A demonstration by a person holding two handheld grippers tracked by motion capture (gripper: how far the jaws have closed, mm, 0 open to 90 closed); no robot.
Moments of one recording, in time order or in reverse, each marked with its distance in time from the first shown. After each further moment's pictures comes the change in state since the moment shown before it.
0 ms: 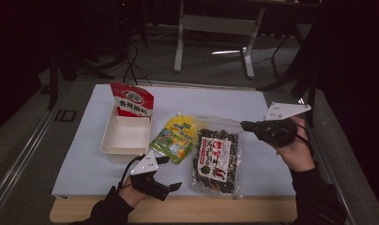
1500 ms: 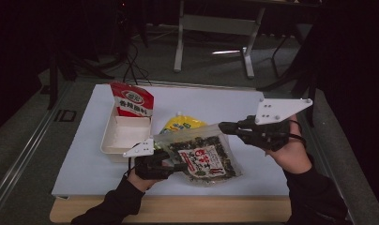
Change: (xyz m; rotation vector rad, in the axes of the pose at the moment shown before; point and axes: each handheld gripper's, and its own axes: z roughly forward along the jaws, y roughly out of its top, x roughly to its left) left arm 0.024 0.022 0.006 -0.234 -0.260 -0.089; right arm 0.057 0.072 -0.025 -0.155 0.213 -0.173
